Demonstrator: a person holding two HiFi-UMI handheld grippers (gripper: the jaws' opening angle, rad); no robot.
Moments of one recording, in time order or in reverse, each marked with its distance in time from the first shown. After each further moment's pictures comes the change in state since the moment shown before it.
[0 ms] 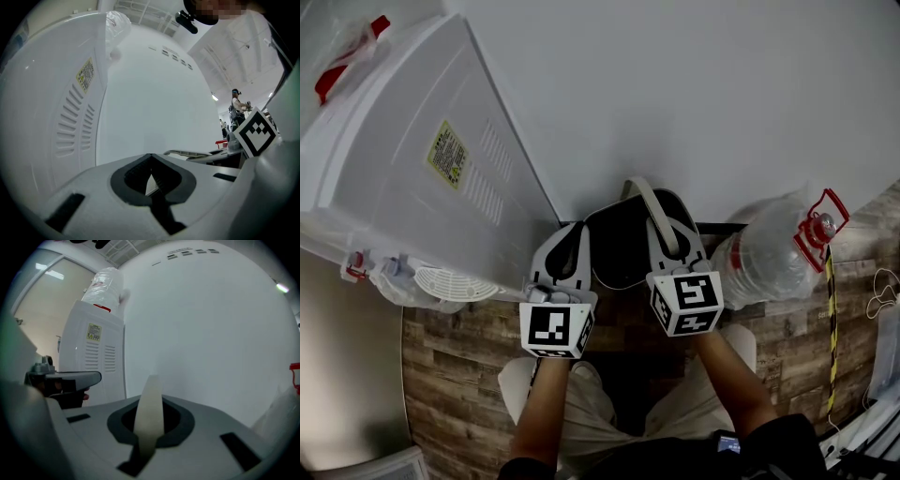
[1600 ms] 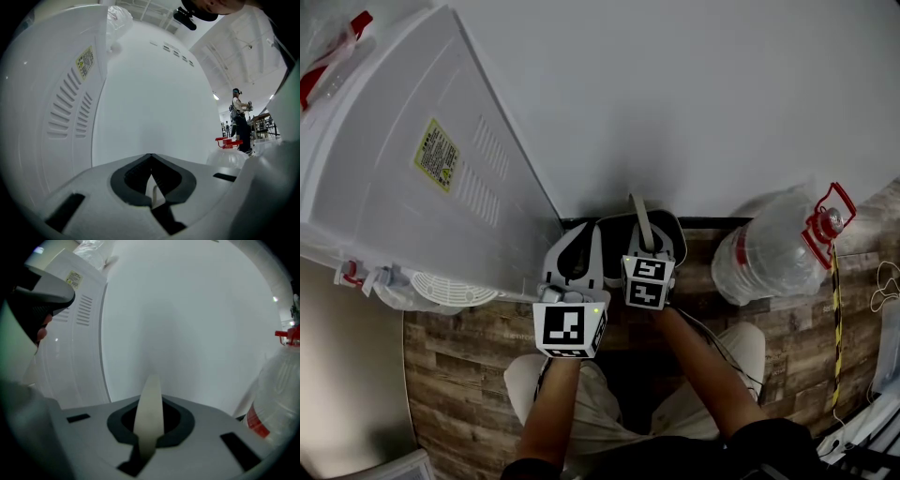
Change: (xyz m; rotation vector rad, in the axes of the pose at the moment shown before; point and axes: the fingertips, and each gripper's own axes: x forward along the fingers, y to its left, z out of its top) left arm 0.012 -0.008 -0.025 -0.022 0.033 -0.005; right arm 0.067 -0.012 -0.135 0.063 0.200 -0.241
